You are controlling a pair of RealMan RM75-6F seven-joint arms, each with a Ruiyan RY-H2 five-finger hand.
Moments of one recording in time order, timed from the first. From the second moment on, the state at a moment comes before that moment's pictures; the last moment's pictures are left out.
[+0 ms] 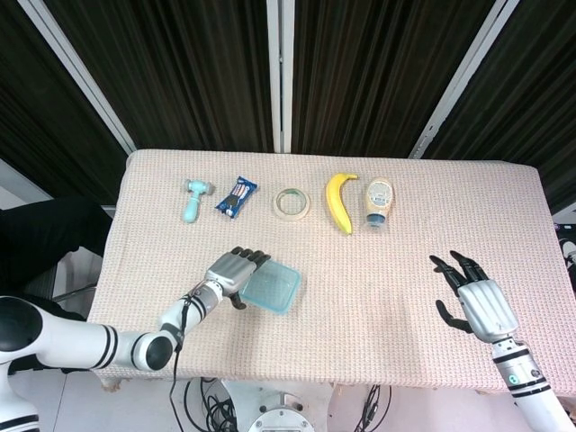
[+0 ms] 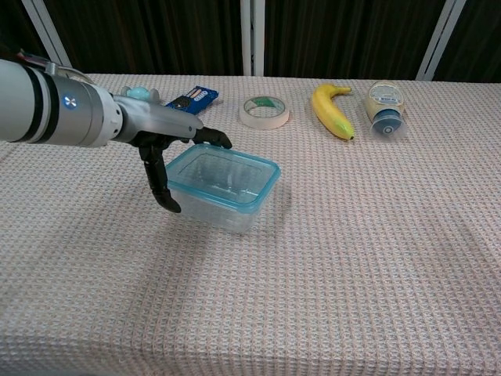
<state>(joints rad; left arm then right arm) -1.26 -1.41 0.03 -1.75 0.43 0.77 0.49 0.23 -1.13 0.01 -1.65 -1.62 1.32 0.03</state>
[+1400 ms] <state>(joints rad) -1.33 -1.68 -0.14 -1.50 0.23 0.89 0.66 0.58 -1.80 0.07 -1.05 -1.77 1.26 0.00</state>
